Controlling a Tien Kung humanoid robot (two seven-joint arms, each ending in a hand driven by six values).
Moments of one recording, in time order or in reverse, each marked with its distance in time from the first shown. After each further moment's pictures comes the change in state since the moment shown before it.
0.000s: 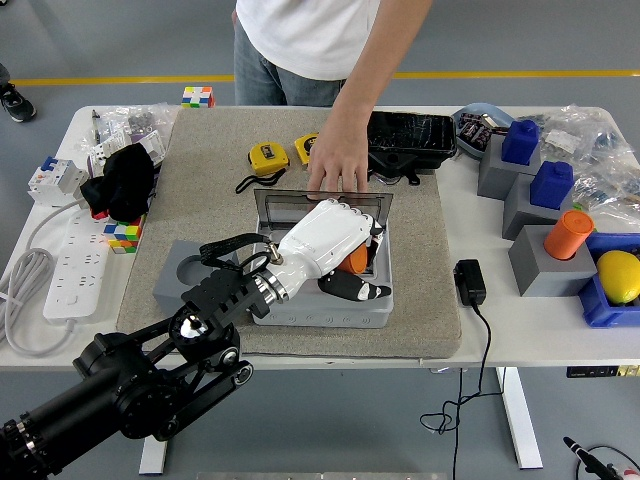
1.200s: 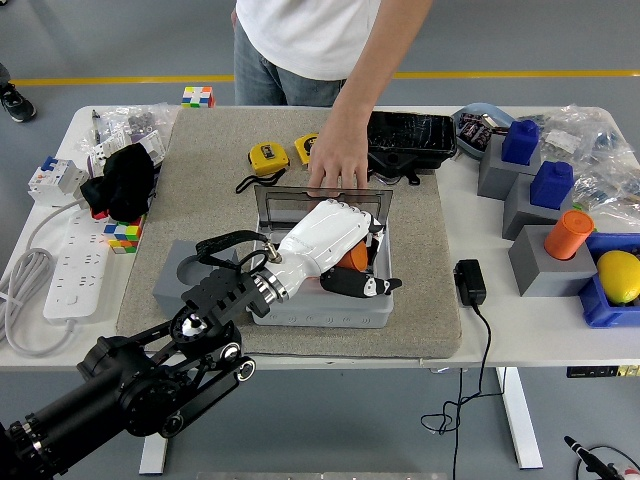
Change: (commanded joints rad) left arm 0.006 -0.015 -0.020 0.031 -0.074 0.013 -0.060; right arm 0.000 0.000 0.007 0.000 -0.003 -0.001 -0.002
